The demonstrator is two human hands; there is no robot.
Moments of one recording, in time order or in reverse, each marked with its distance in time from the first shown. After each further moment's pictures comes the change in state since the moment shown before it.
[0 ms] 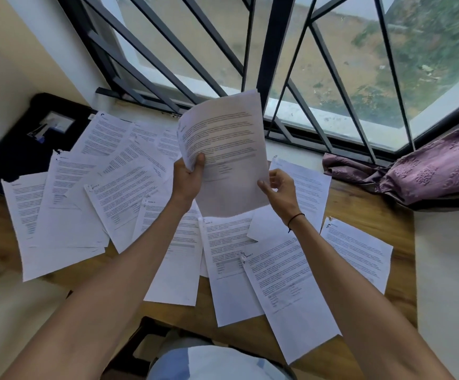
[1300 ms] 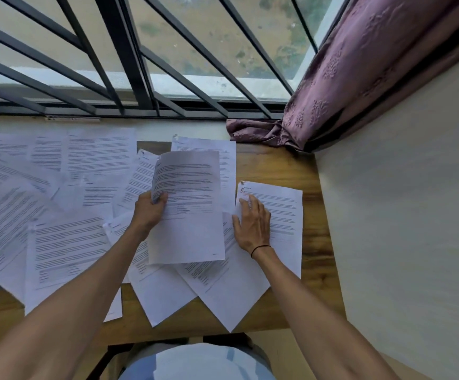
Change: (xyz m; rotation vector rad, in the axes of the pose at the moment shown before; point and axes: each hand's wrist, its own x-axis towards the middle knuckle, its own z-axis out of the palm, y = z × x) left_hand -0.069 -0.096 0.116 0.462 -0.362 -0.261; right_hand -0.144 0.139 -0.110 -0.917 0.150 0.228
